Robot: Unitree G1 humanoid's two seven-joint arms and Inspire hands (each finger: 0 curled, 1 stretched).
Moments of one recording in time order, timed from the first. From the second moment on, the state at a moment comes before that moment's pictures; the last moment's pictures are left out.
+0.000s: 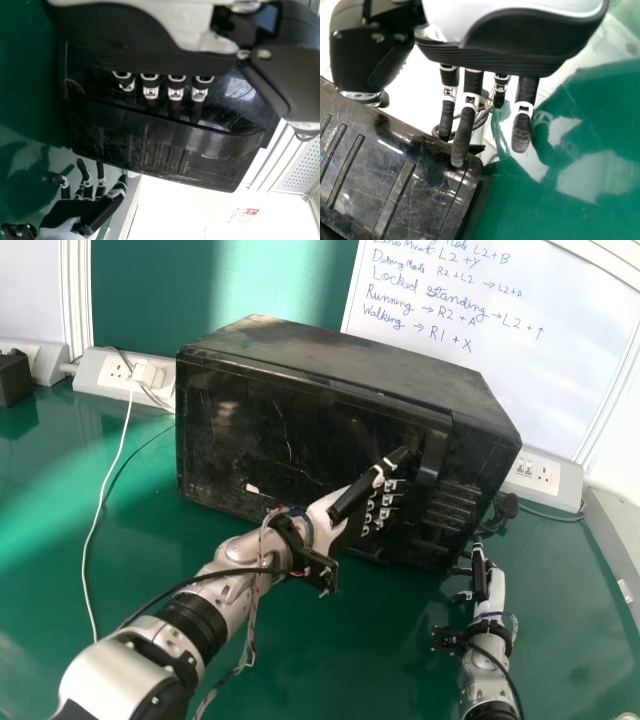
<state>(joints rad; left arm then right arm) -1.37 -0.09 0.19 1.31 -0.10 -0.16 -0.46 -1.00 -0.45 -0.19 1.33 -0.11 -0.27 -0.18</state>
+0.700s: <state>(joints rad) -1.40 -0.09 0.17 1.32 -0.04 -0.16 -0.51 -1.00 -0.45 -0.21 1.33 -0.10 -0.27 -0.18</state>
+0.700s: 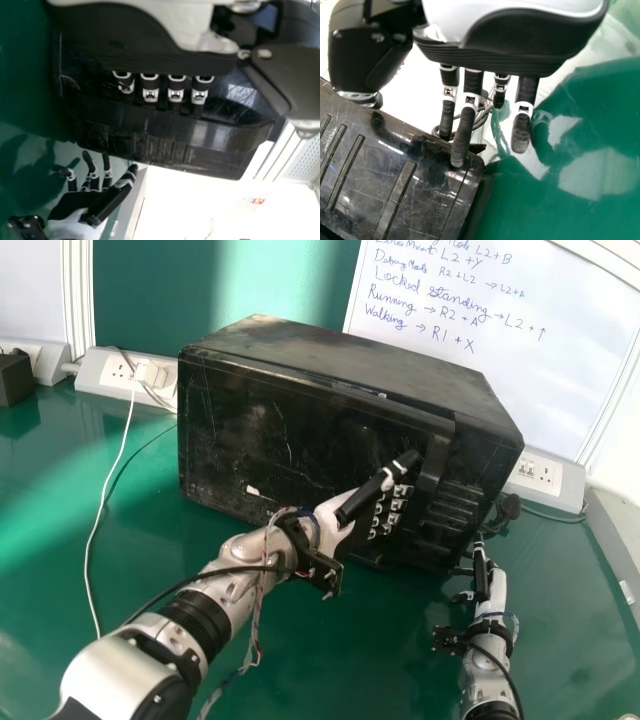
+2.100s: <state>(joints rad) -1.43 -0.11 0.15 1.33 0.02 -0.14 -0.50 -1.00 -0.45 -0.21 1.33 -0.10 -0.27 -0.19</state>
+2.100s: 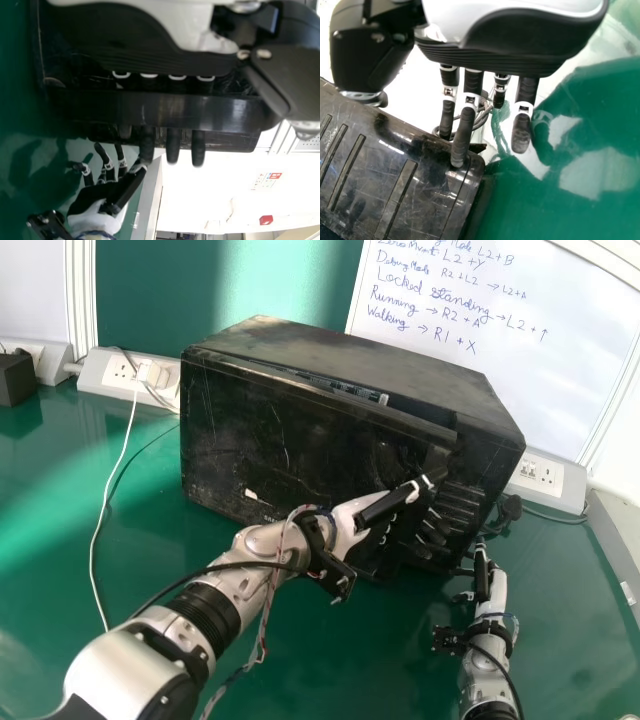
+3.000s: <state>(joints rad) -1.41 -0.12 0.13 1.32 0.03 -0.18 -0.48 -1.00 -0.45 -0.20 1.33 -0.10 -0.27 -0.19</state>
